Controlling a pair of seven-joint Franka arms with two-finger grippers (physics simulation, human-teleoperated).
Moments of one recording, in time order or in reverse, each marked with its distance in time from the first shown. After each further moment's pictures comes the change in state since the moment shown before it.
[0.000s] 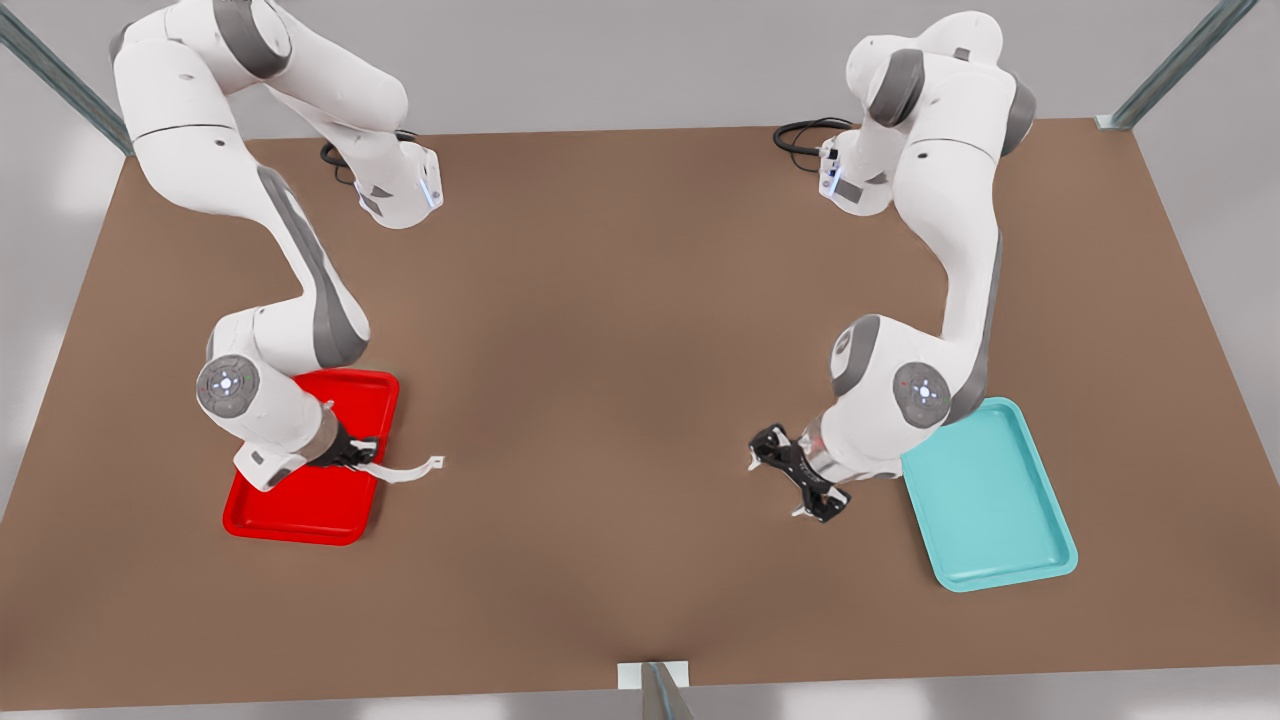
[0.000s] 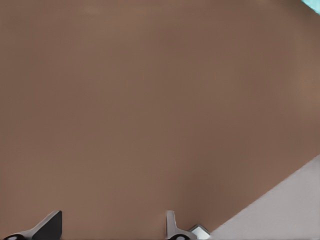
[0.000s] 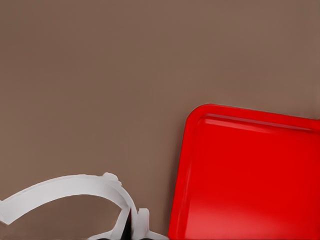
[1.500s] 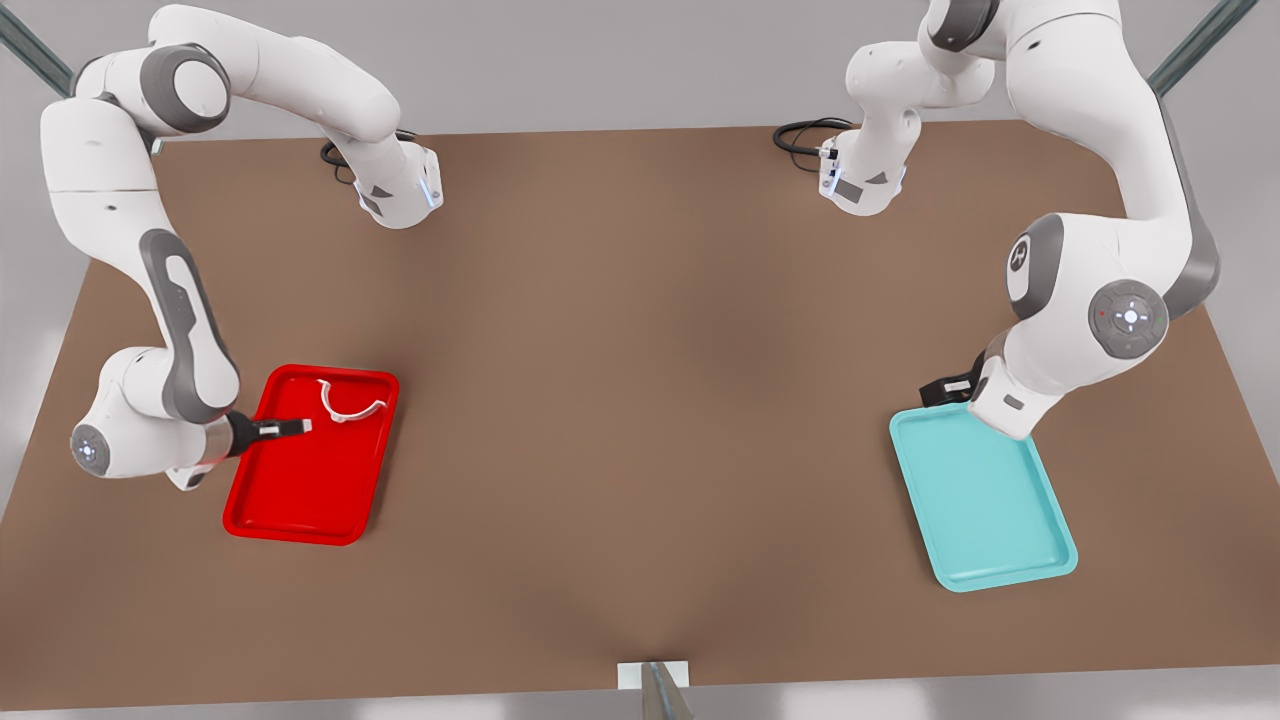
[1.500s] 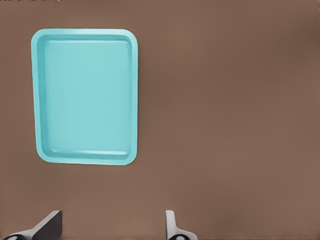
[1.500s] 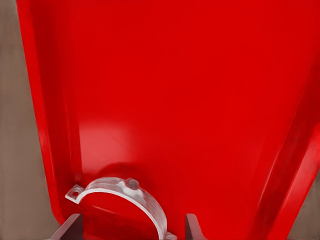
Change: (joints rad) left arm 0.234 -0.344 -0.004 -0.211 0.211 -0.431 2.231; right arm -0.299 0.223 -0.008 0.094 0.109 -0.313 -0.349
